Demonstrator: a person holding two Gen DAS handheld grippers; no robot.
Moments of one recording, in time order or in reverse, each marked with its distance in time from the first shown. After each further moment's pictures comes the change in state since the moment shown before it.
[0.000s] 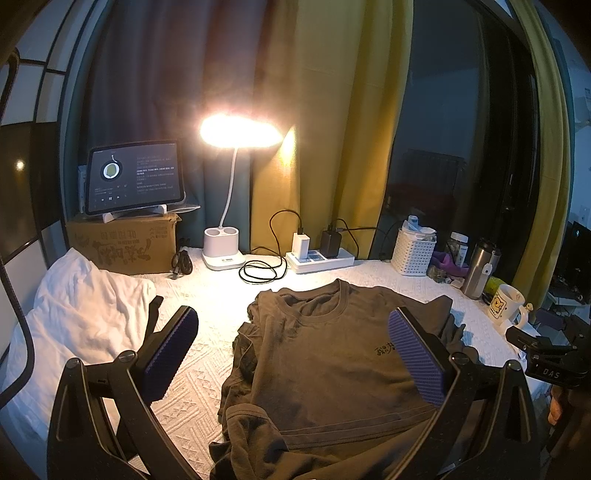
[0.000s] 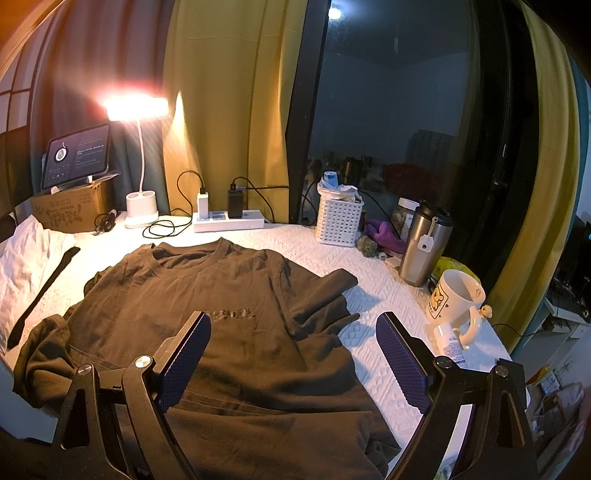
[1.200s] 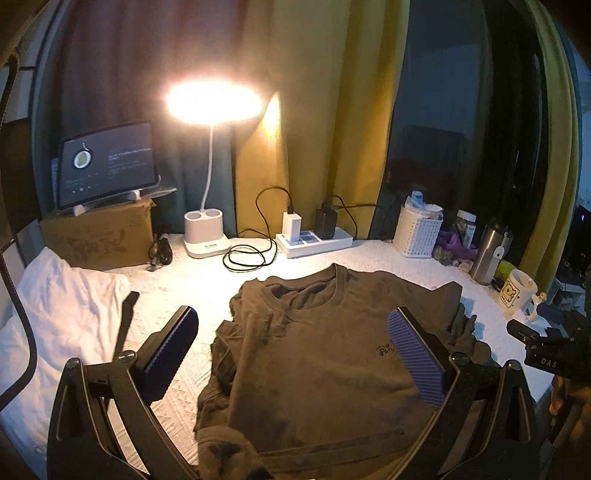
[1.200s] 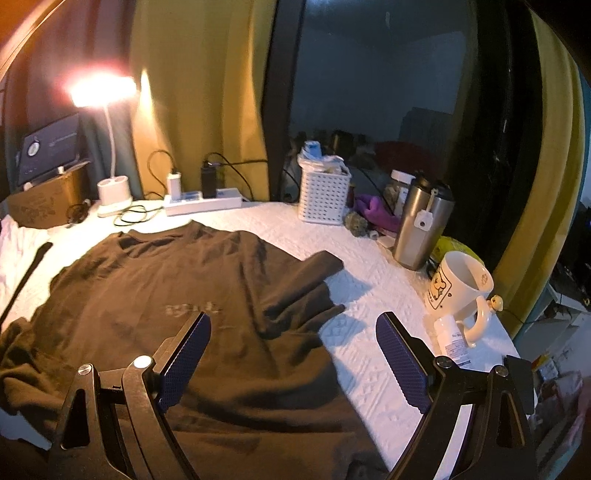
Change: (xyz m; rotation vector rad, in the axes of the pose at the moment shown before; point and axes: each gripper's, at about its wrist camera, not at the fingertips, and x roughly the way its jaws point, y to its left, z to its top) left arm 0.063 -0.023 0.002 0.036 0.095 -0.004; right arm 0.069 -0.040 0.001 0.030 0.101 -0.037
